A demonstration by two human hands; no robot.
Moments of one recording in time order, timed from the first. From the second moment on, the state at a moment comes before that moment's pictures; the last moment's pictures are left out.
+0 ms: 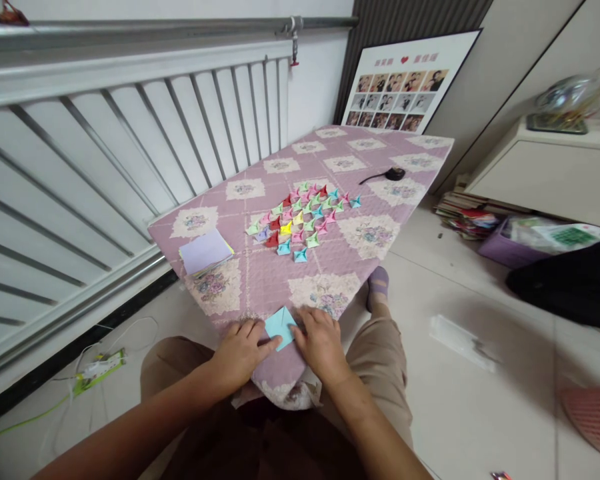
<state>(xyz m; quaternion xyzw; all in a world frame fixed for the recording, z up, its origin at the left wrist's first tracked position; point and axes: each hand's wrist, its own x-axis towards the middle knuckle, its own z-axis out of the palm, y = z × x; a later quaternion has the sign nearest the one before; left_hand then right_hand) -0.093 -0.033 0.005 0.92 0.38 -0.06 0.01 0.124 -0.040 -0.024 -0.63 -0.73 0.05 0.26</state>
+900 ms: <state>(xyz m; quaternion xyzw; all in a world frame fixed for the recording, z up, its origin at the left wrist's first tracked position) -0.094 -0.034 0.008 0.92 0.39 -0.04 0.00 0.125 -0.039 -0.014 -0.47 -0.86 0.01 0.19</state>
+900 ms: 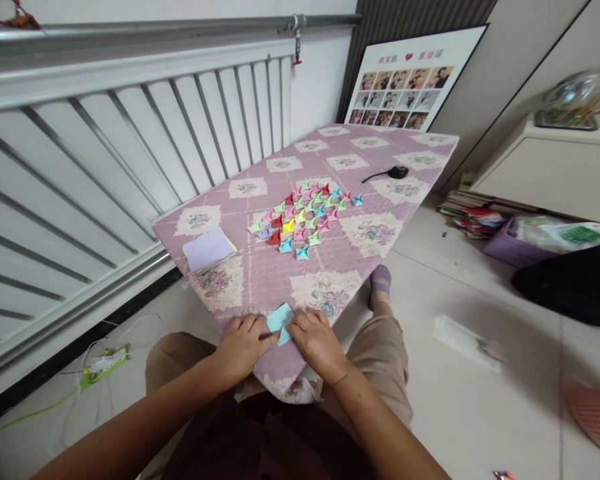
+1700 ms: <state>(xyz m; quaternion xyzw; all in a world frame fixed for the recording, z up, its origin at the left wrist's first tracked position) -0.094 -0.041 0.002 0.92 0.39 -0.06 0.01 0.122 -0.061 -0.022 -0.49 -0.85 0.02 0.19</state>
